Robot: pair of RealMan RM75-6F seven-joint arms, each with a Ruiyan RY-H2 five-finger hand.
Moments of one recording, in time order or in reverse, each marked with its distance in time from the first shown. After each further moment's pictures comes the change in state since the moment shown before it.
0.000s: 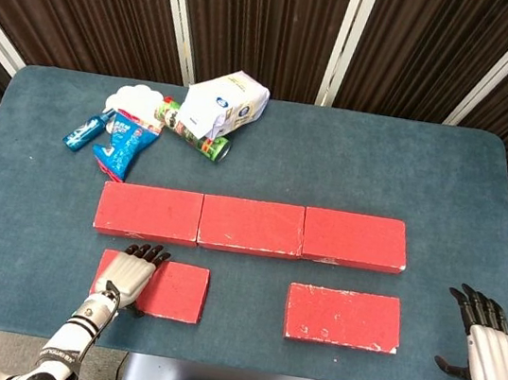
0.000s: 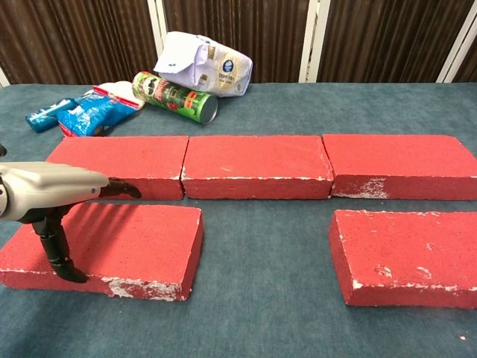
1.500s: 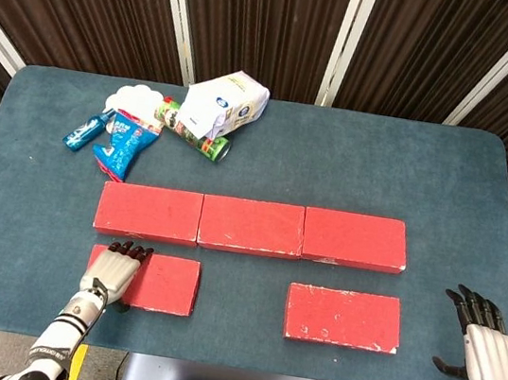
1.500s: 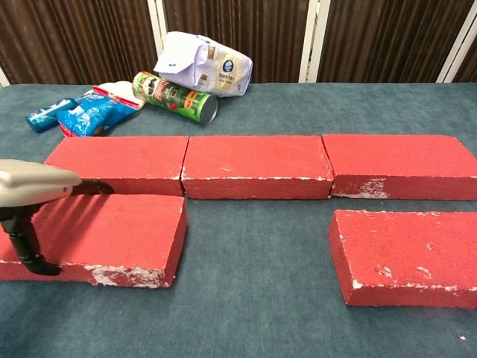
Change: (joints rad) left arm 0.013 0.051 0.046 -0.019 -0.005 0.050 -0.003; right arm 0.011 0.000 -0.002 -0.011 0.020 -0.015 -0.016
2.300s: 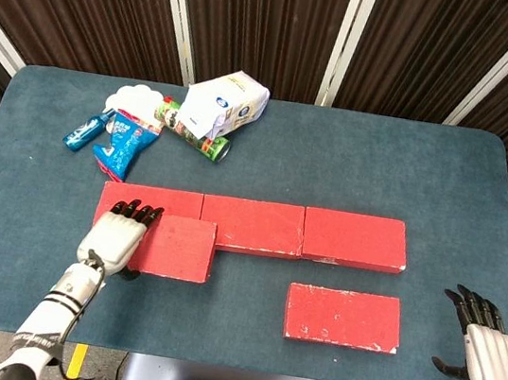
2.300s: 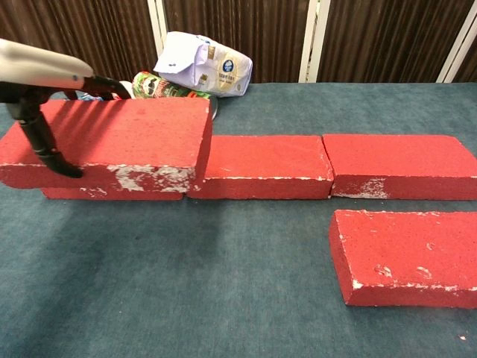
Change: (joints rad) left arm -0.165 0.190 -0.210 -0.172 -0.159 0.032 0.067; right arm 0.007 0.018 -0.006 0.006 -0.010 -0.020 0.045
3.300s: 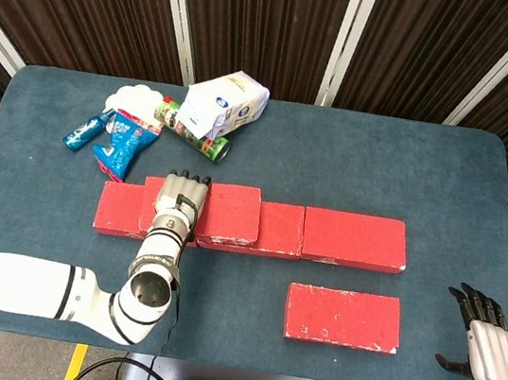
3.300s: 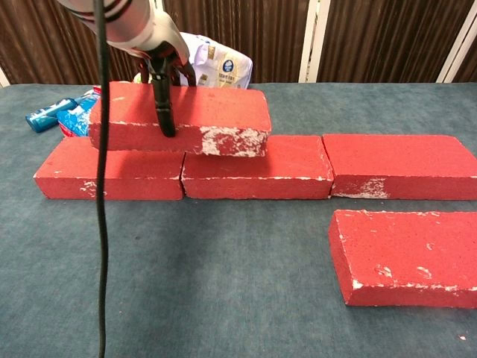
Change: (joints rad) left arm -0.435 -0.215 -0.342 0.588 -0.812 -0.135 0.373; right arm 0.018 -0.007 0.016 0.019 0.051 -0.025 0.000
